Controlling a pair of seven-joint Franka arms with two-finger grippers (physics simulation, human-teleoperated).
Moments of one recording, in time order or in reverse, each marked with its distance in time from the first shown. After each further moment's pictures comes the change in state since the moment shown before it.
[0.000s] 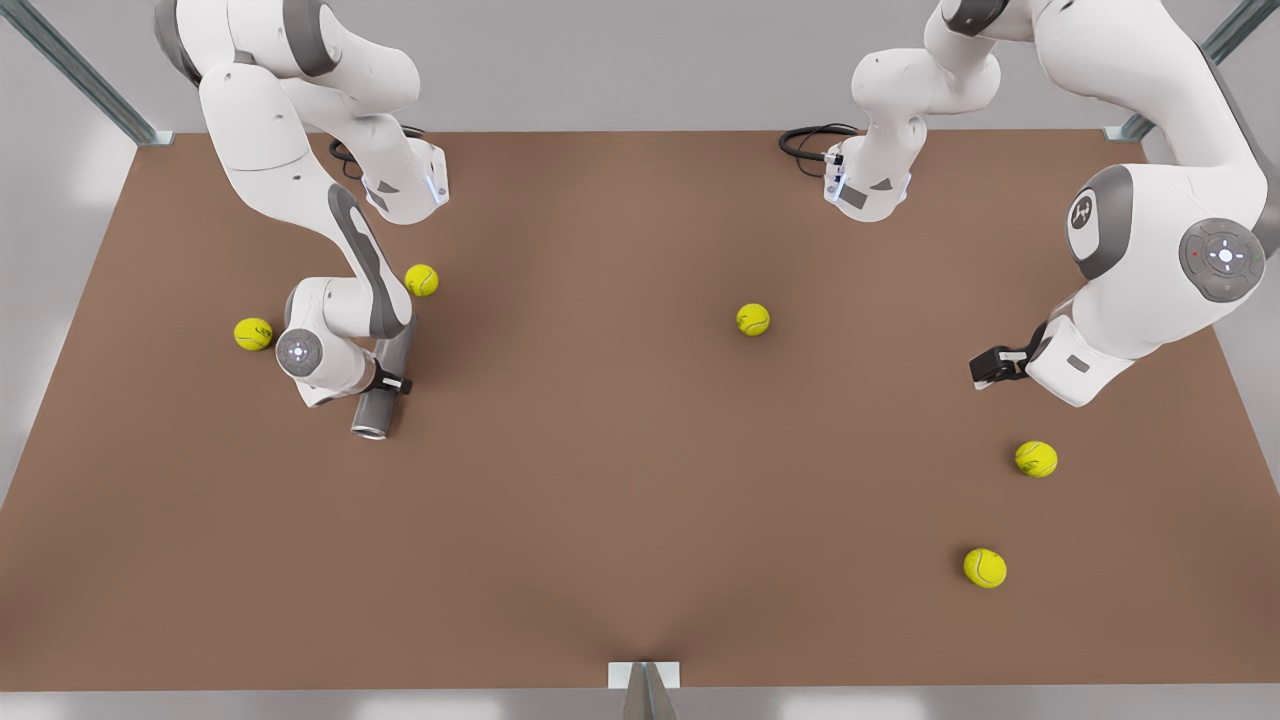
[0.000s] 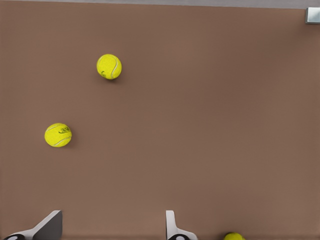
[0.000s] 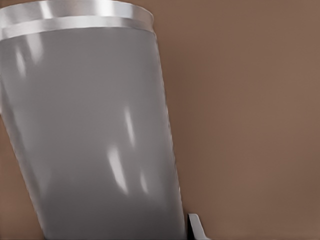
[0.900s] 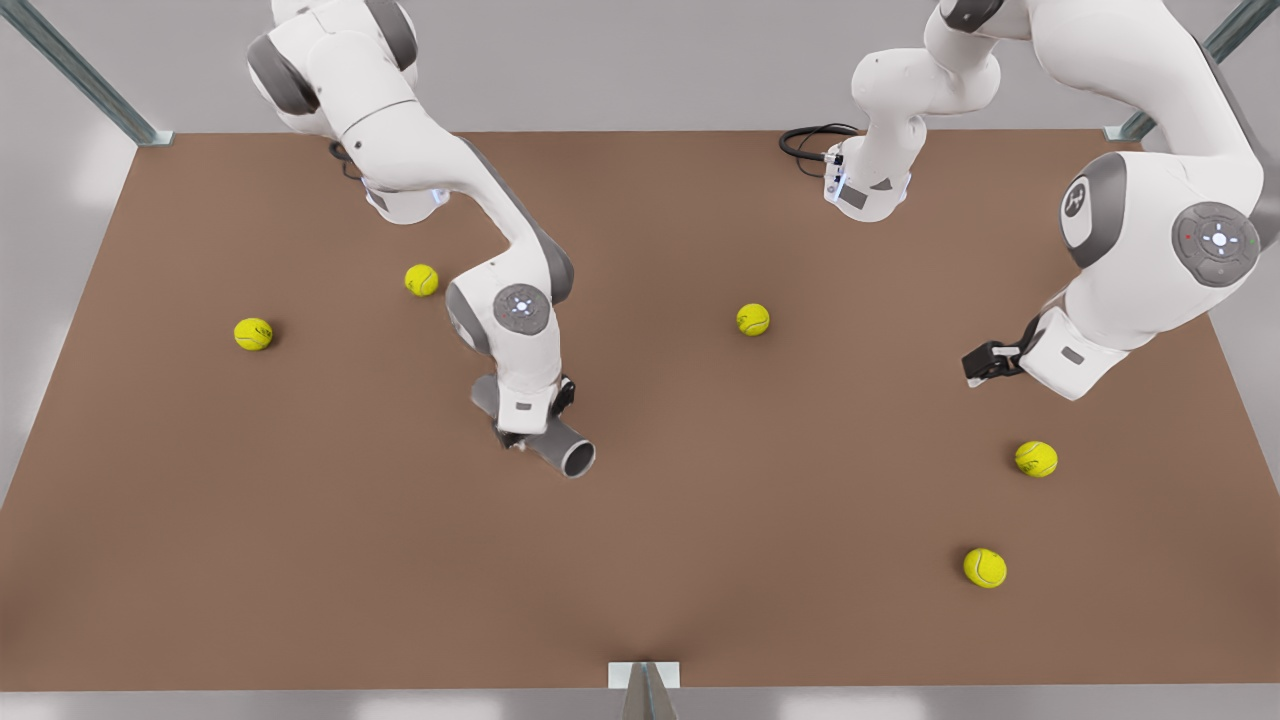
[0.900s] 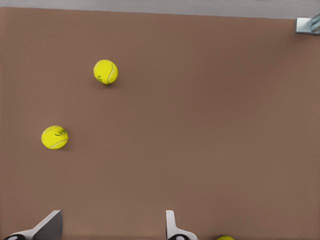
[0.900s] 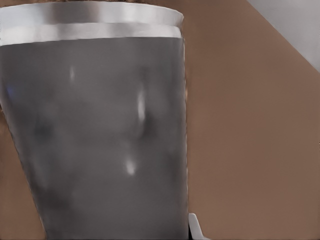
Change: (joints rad) left arm 0.000 -0.006 -0.028 0.020 0.004 -0.001 -0.041; right arm 0.425 0.168 0.140 0.752 -0.362 -0.233 -0.310
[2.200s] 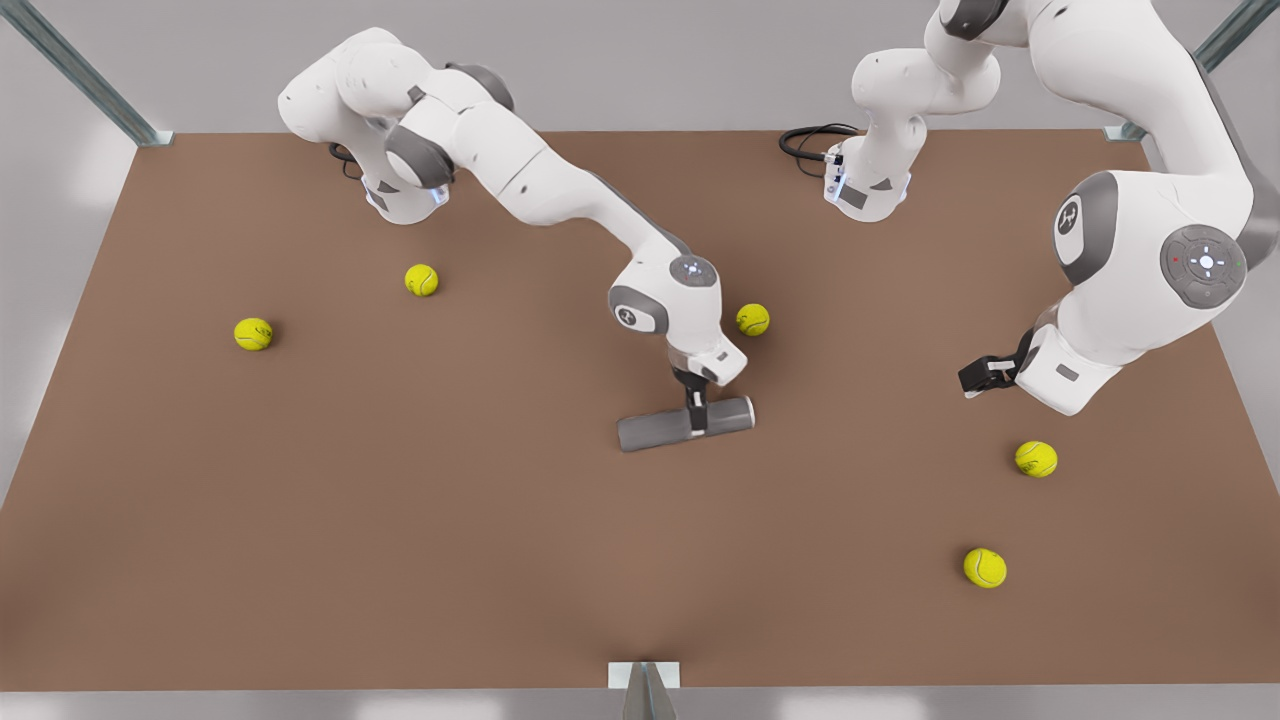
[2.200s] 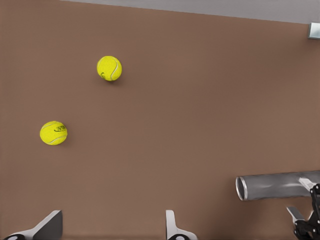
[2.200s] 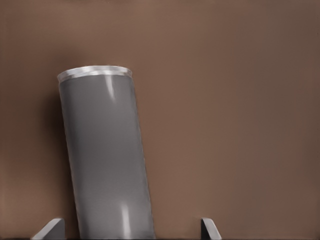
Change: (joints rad) left arm -0.004 0.028 0.000 0.003 0.005 0.010 -0.057; right arm 0.296 0.426 0.001 0.439 -0.108 0.131 -0.440
